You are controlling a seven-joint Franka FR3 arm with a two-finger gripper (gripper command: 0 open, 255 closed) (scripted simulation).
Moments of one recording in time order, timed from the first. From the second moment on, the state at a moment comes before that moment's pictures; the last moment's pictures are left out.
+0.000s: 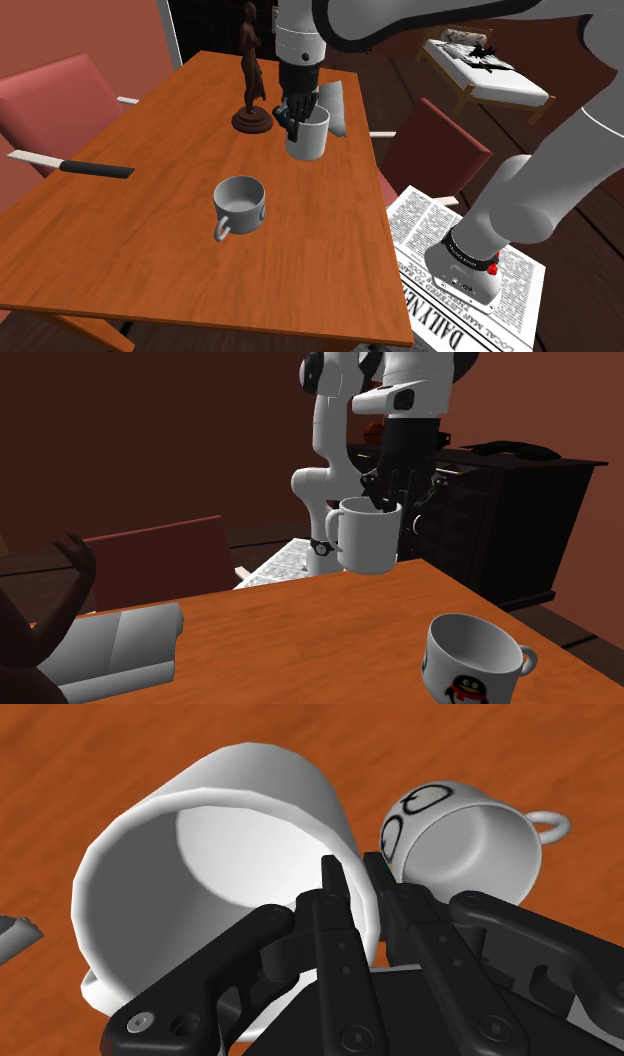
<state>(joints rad) 0.12 -0.12 0.40 -1.95 0.05 1.82 0.35</state>
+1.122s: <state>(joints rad) 0.36 0.42 0.52 -1.30 -0.20 1.65 0.70</state>
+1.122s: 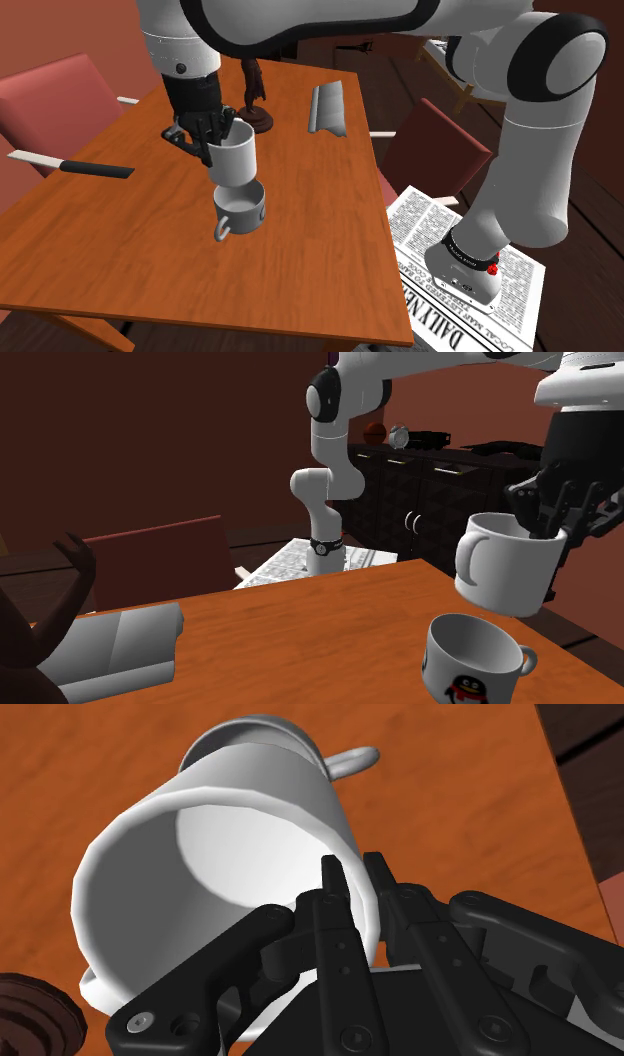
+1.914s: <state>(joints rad) 0.34 0.42 0.51 -1.46 -0.20 1.81 0.71</state>
